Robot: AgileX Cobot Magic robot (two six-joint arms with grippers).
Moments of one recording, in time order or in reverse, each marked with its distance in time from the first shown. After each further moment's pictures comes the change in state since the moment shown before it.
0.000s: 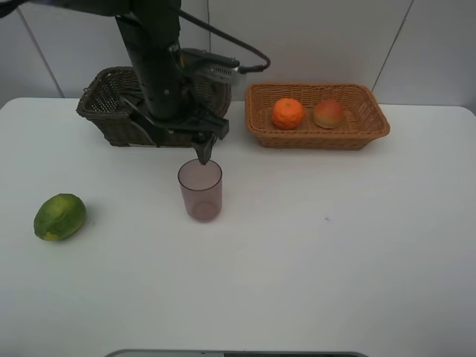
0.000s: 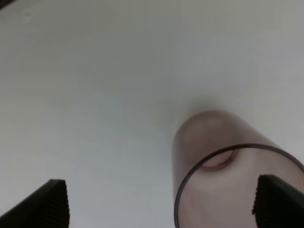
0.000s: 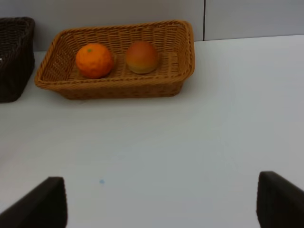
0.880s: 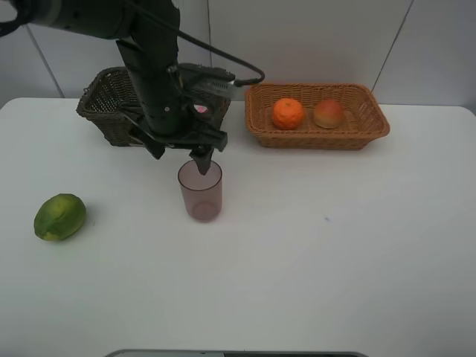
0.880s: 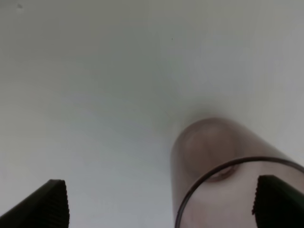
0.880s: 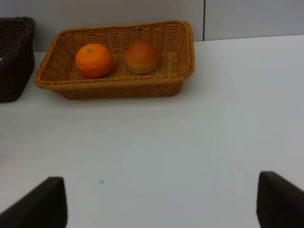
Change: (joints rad) left arm 0.000 0.003 0.074 0.000 -0.070 -0.039; right arm 0.000 0.000 0.000 0.000 0.000 0.000
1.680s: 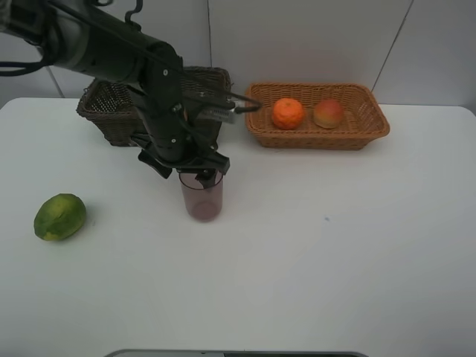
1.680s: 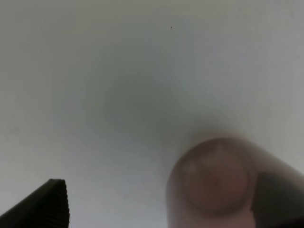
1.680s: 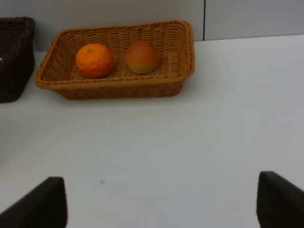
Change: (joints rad) left arm 0.000 0.067 0.100 -0.020 -0.208 0.000; right arm 0.000 0.000 0.000 0.000 0.000 0.000
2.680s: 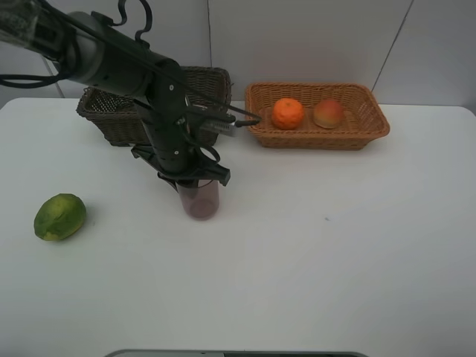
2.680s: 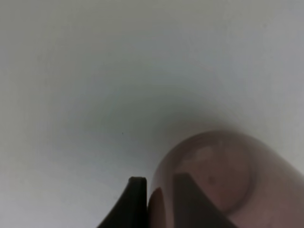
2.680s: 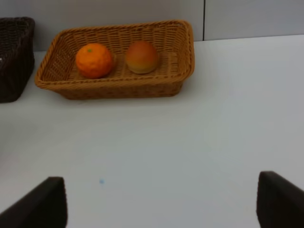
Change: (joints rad) left arm 0.000 0.048 0.006 -0.018 -0.004 -0.002; right arm 0.000 0.000 0.000 0.000 0.000 0.000
